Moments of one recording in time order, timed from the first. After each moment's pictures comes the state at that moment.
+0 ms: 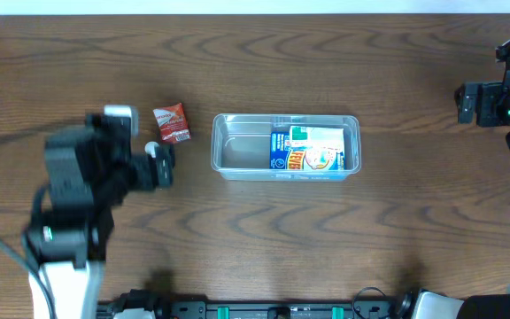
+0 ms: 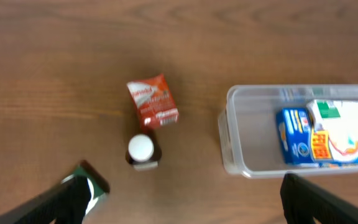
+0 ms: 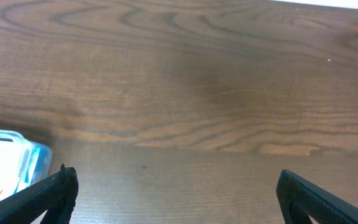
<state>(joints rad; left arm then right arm) 0.04 1.02 1.14 -0.89 0.20 0.01 -0.36 1.45 1.47 -0.87 -0.21 -0.32</state>
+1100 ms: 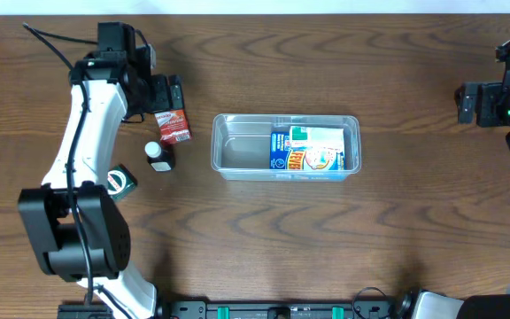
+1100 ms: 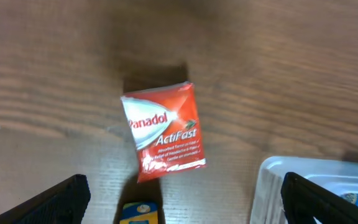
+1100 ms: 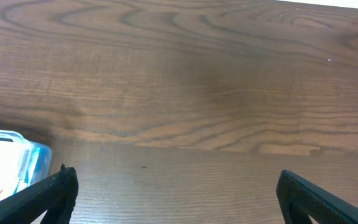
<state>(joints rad) 0.03 1.86 1.55 -0.91 0.14 -0.15 -0.36 1.45 1.47 -0.87 -0.21 -0.32</state>
